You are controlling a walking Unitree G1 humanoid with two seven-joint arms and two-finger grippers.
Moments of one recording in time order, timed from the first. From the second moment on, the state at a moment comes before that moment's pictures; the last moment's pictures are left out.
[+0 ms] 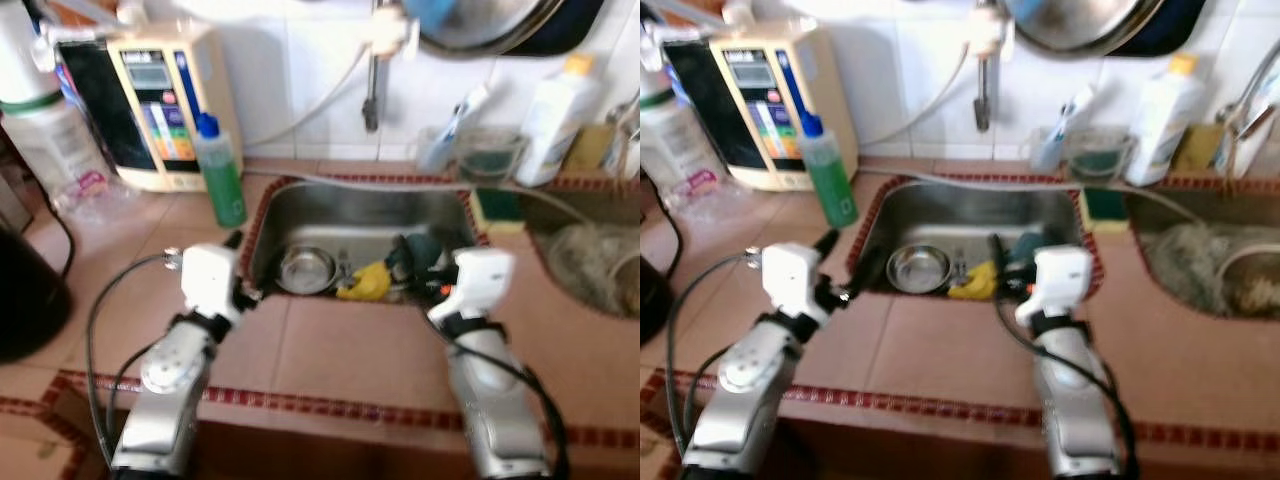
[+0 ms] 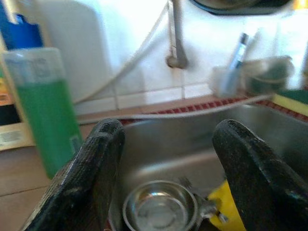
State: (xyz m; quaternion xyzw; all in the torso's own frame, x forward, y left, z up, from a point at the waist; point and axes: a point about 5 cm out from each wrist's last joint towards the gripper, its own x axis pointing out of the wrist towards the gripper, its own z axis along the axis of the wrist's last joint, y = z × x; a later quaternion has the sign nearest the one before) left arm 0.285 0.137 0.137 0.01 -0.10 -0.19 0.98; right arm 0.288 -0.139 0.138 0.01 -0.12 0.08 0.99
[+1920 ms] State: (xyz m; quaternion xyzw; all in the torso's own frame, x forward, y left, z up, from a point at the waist) left arm 0.287 0.129 0.123 -0.02 -0.03 -0.21 0.98; right arm 0.290 -0.147 0.140 -0.01 -0.12 0.07 0.99
